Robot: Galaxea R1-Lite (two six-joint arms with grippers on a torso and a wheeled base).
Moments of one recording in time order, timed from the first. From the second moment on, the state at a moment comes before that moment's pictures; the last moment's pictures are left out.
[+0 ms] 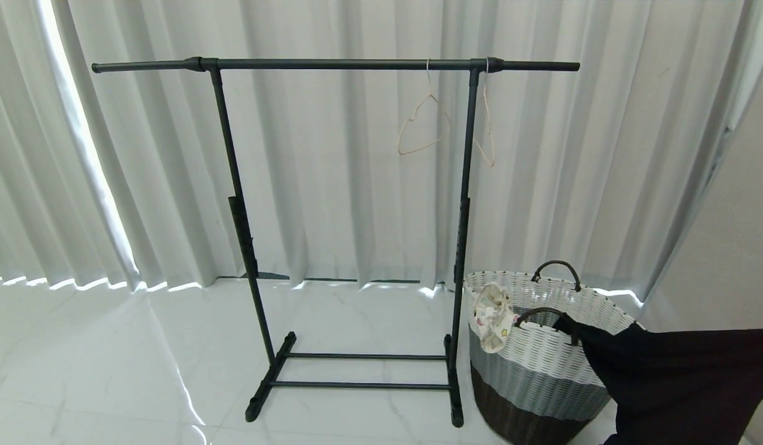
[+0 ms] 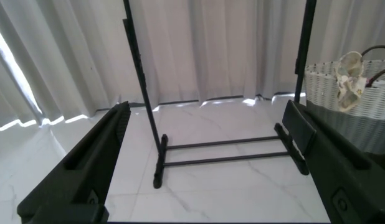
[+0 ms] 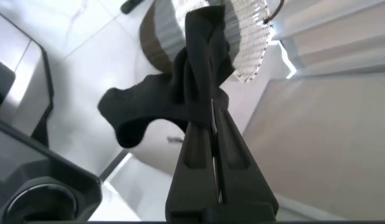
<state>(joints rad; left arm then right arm) -0.01 0.00 0.00 0.00 -0.10 0.14 0.19 1.07 -1.13 0.83 0.02 -0.69</state>
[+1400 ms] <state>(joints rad) -0.01 0.00 0.00 0.00 -0.10 0.14 0.43 1.31 -1.09 0.56 0.17 -0.55</state>
